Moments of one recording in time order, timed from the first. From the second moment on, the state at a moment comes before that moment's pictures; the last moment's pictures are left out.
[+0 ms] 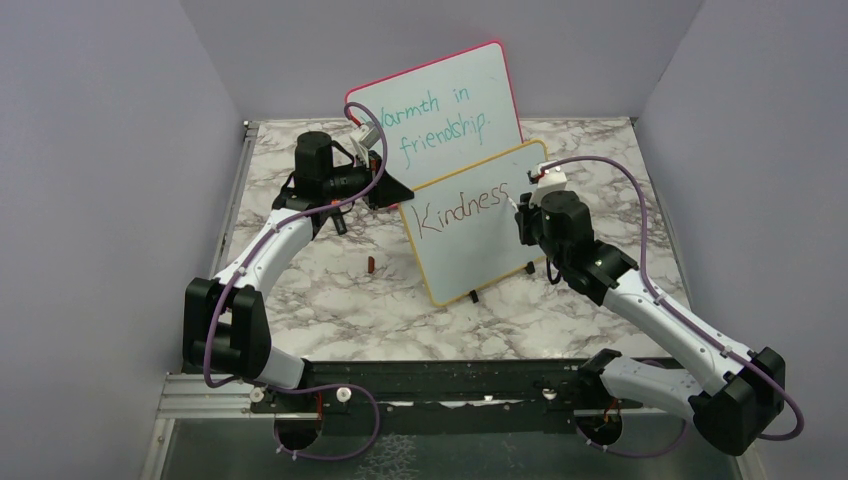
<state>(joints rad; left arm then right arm) -0.24 1.46 1.09 0.05 0.98 -0.23 0.61 1.05 0.86 -0.23 0.36 0.12</state>
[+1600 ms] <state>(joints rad) -0.24 1.46 1.09 0.03 0.97 -0.22 0.60 0.97 0.86 -0.26 0.38 0.12</state>
